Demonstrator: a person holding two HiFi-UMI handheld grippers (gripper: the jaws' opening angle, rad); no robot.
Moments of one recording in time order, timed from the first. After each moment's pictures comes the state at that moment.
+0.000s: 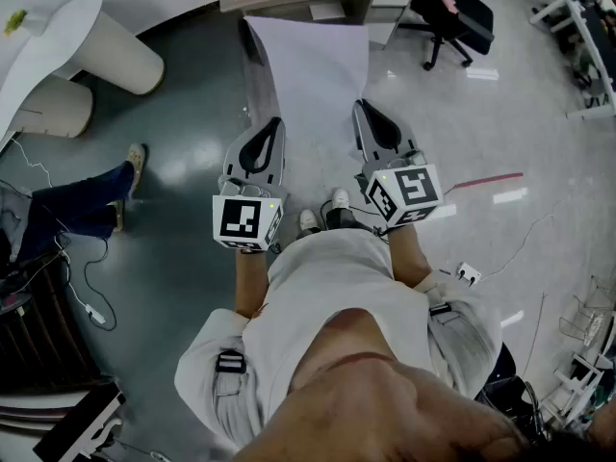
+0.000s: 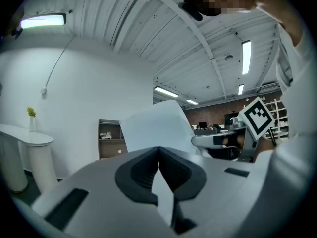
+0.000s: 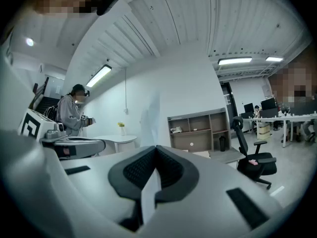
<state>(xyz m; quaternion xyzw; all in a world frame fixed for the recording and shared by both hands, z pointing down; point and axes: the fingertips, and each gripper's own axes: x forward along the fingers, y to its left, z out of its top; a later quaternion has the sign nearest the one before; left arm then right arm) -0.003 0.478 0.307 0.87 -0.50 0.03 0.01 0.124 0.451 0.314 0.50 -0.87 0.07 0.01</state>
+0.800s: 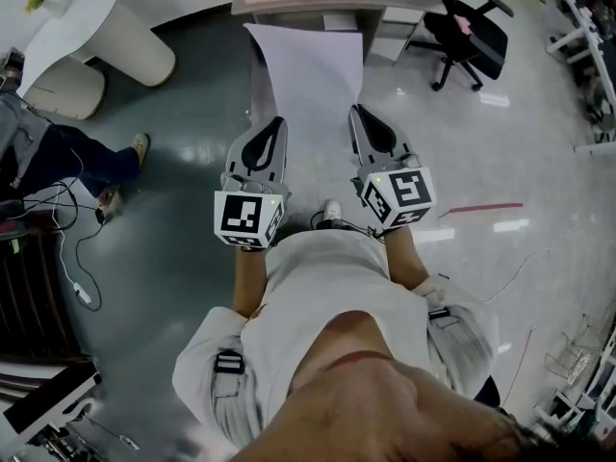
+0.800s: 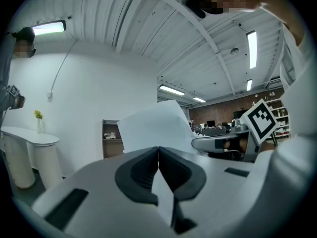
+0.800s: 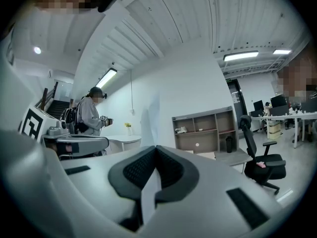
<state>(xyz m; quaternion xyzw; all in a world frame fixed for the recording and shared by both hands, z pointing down) 0.045 0.471 0.307 0.84 -0.54 0.03 0.01 0.162 0.439 0.319 0.45 -0.89 0.07 0.00</state>
